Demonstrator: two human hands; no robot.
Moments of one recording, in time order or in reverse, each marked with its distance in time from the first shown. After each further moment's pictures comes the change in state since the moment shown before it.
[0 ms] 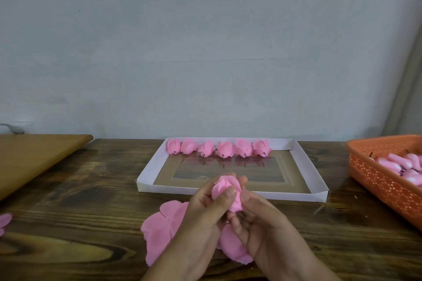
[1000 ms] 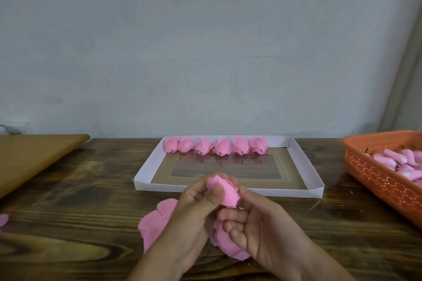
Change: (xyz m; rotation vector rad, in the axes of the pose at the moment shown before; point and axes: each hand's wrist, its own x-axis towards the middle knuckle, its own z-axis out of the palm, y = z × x) left_hand 0.000 0.008 -0.010 0.062 -0.113 0.025; right_hand 0.001 -0.015 0.000 -0.094 -0.053 0.219
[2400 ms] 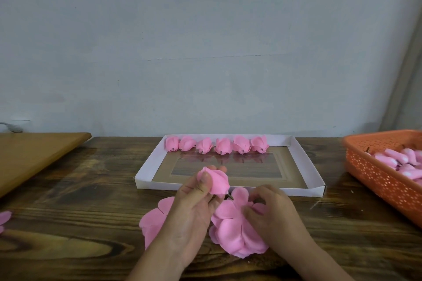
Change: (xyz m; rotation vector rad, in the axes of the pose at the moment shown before) left_hand 0.006 -0.004 -0.006 -0.132 0.156 0.028; right_hand 0.021 0.005 -0.055 -1.558 0.546 -0.584
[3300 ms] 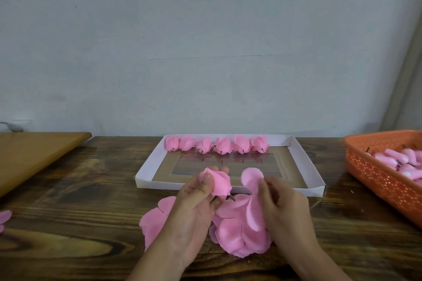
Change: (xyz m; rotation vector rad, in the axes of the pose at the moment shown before) left_hand -0.002 0.002 0.005 0.006 0.029 -0.025; right_hand -0.005 -0.013 -0.009 0.180 0.279 0.147
